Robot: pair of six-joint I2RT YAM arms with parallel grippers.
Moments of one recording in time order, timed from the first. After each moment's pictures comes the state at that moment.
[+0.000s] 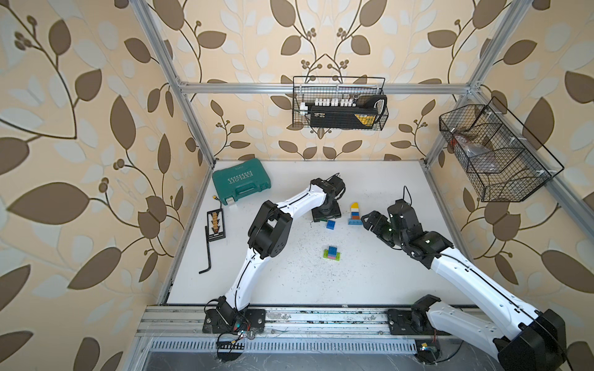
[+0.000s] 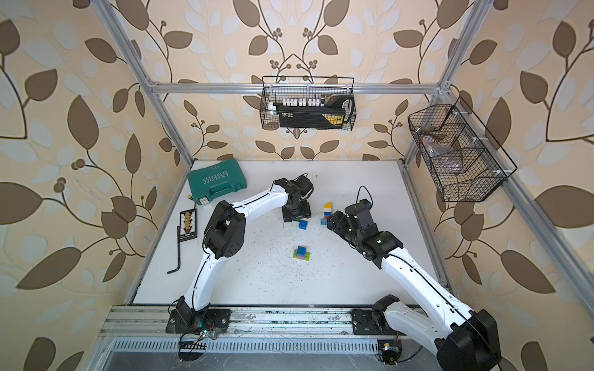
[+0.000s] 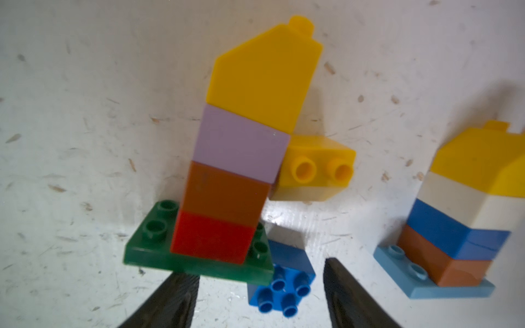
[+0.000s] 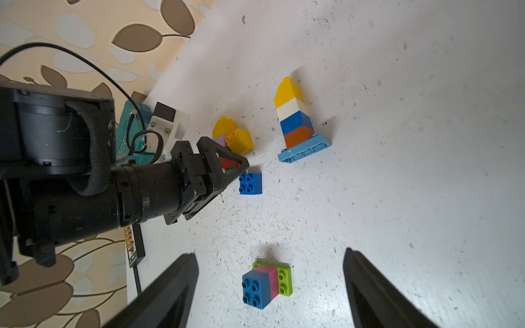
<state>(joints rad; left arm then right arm) -0.74 2.32 1.98 -1.00 0.01 -0.86 0.45 1.02 0.77 -0.49 0.06 0.99</state>
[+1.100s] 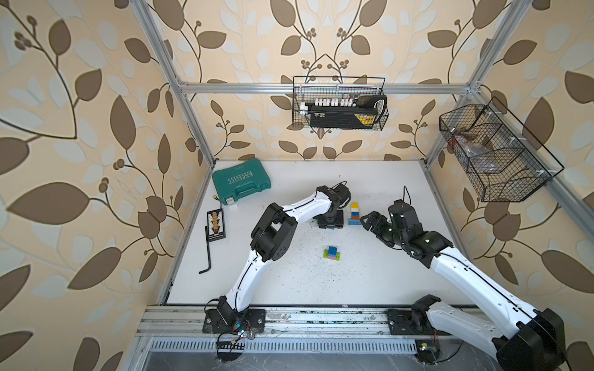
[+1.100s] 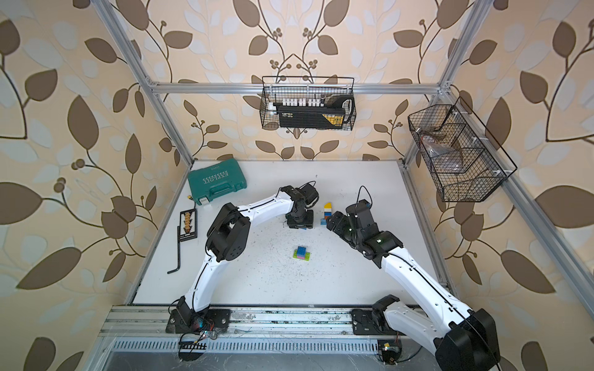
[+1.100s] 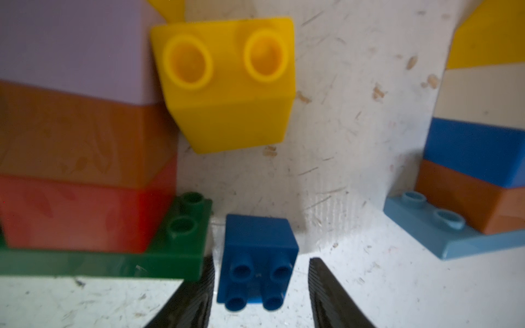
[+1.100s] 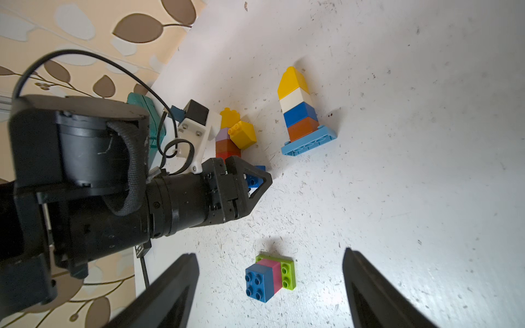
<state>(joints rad) -0.81 2.31 1.91 -0.95 0.06 -0.71 0.43 1.02 0.76 -0.48 0.02 0.99</state>
